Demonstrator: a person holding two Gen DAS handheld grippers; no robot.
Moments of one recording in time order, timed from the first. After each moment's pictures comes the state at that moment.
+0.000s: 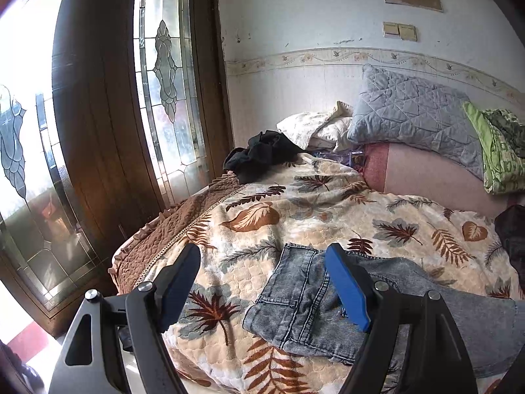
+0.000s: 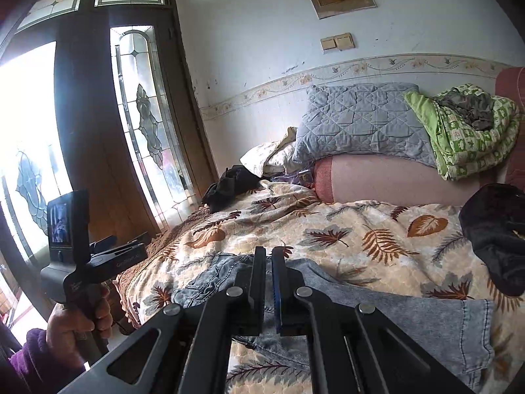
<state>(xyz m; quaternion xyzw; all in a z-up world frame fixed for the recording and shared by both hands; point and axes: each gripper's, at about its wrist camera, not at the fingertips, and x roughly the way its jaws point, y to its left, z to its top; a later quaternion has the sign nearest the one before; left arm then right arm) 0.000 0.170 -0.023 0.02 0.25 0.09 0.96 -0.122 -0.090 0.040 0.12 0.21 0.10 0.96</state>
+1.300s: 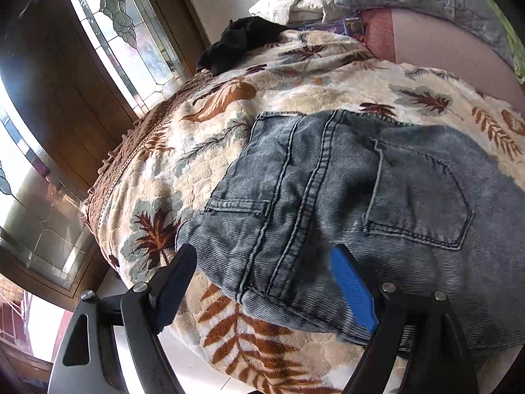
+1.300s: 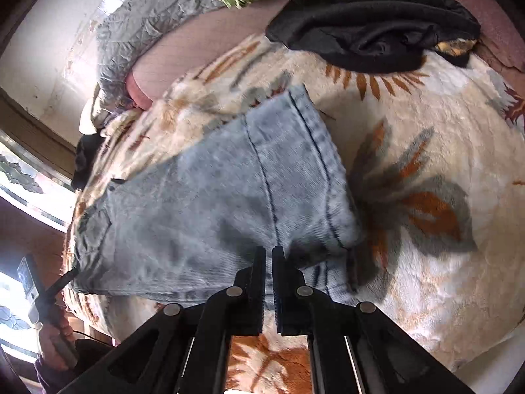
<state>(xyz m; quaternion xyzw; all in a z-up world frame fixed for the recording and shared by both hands) 0.078 0.123 -0.173 0.09 0.44 0.10 0.89 -0.153 -0.335 -0.163 0.34 0.45 -0.09 0.82</state>
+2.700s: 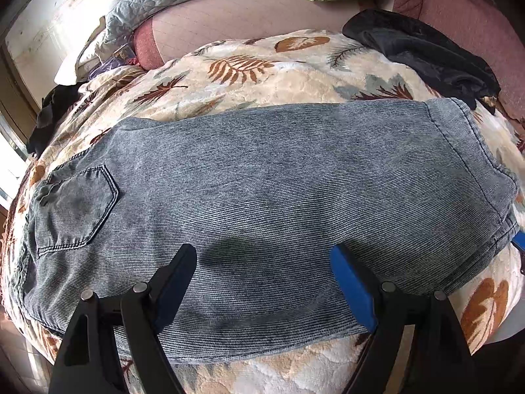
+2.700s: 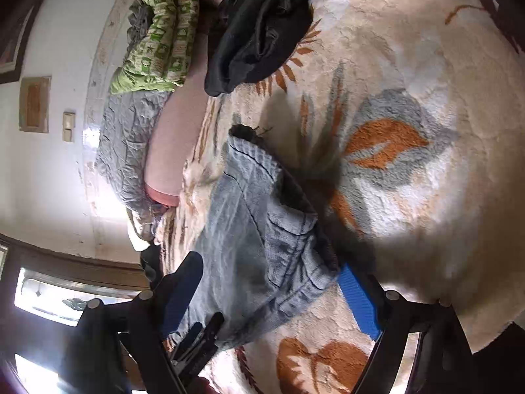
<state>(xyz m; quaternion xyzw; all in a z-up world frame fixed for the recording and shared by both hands) 0.009 -0.131 -0.222 0.19 0.46 -0.21 0.84 -0.211 -0.370 -0.214 0.62 0.28 -0.10 0.72</state>
